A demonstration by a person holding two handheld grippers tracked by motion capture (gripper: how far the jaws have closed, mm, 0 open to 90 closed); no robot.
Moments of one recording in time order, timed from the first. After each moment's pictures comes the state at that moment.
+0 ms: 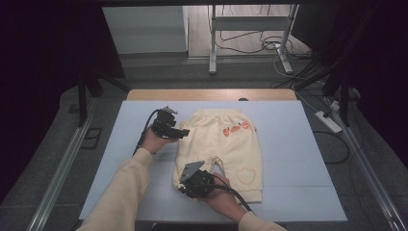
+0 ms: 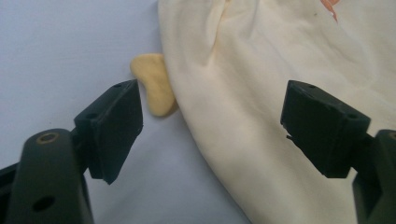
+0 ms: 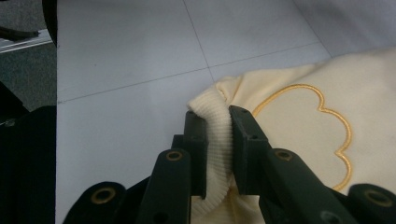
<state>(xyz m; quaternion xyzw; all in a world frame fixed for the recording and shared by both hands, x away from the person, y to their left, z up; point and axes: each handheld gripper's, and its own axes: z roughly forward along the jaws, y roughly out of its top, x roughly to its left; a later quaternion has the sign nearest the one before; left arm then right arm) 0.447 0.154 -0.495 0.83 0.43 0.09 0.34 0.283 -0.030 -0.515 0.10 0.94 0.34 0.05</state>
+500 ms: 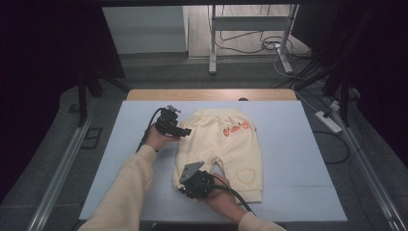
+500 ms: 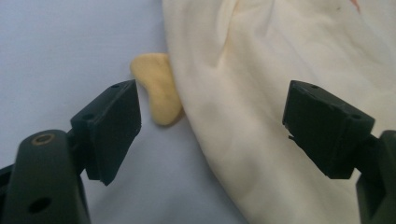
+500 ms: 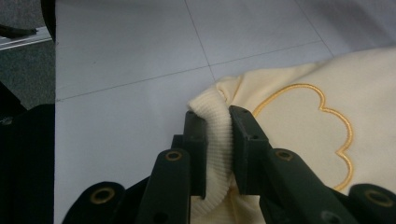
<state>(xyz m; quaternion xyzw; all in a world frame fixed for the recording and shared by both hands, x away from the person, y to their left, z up) 0.463 0.148 -0.505 0.84 0.44 0.07 0.32 0.281 -0.029 -0.517 0.10 0.93 0.34 0.05</state>
